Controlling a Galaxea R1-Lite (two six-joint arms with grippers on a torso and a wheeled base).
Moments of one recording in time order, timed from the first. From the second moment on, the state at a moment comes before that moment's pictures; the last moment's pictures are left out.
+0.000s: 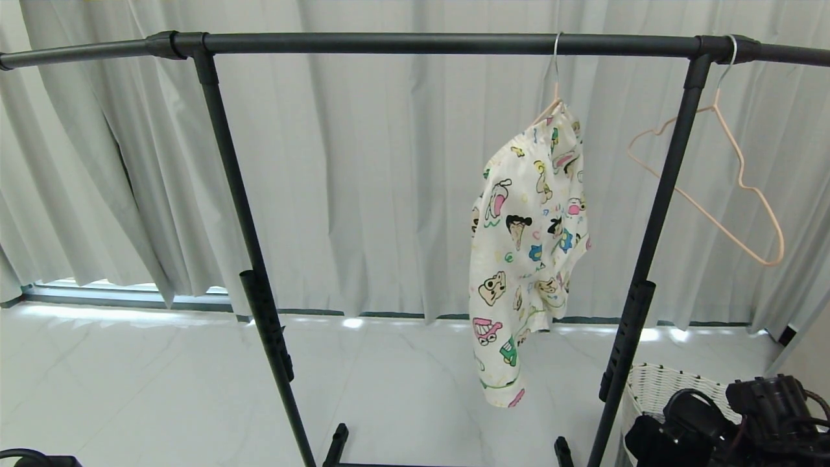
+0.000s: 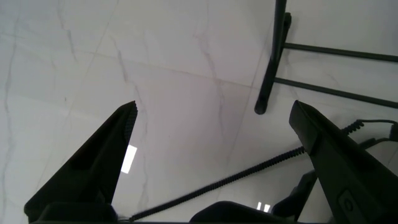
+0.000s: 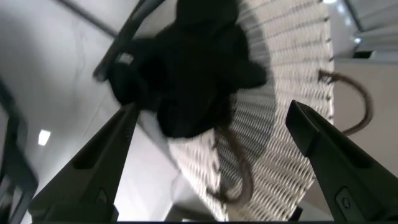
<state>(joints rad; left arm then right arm) -0.34 0.99 0.00 -0.04 0.55 -0.22 0.19 1.87 -0.10 -0.81 -0.21 -0.53</state>
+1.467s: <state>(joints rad) -0.35 0.96 0.00 -0.04 0.55 -0.16 0.28 1.90 -0.04 -1.04 -0.44 -0.58</state>
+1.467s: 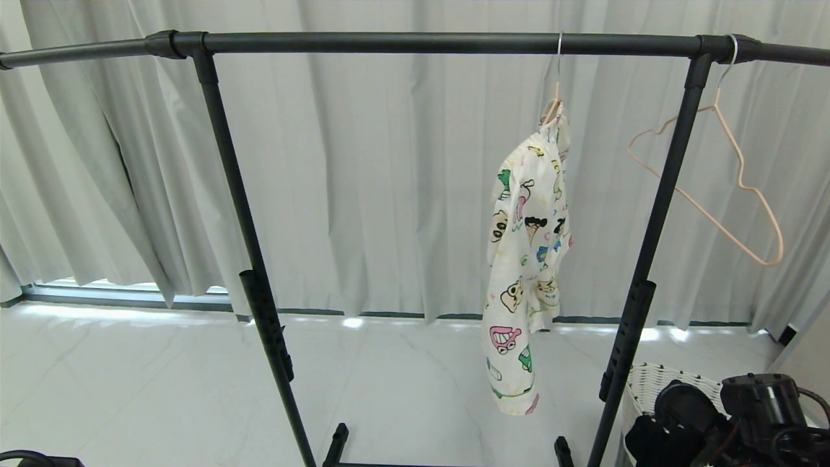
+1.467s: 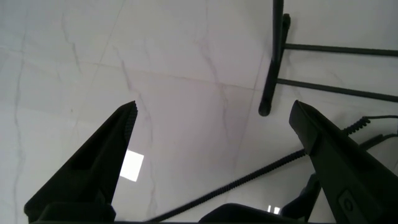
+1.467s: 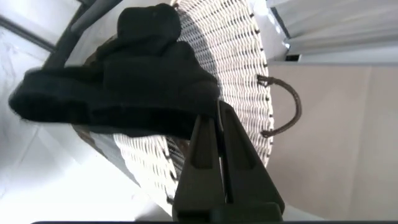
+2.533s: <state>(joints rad) -0.42 0.94 0.00 -0.04 0.55 -0.16 0.72 1.49 -0.93 0.32 -0.39 -0.14</state>
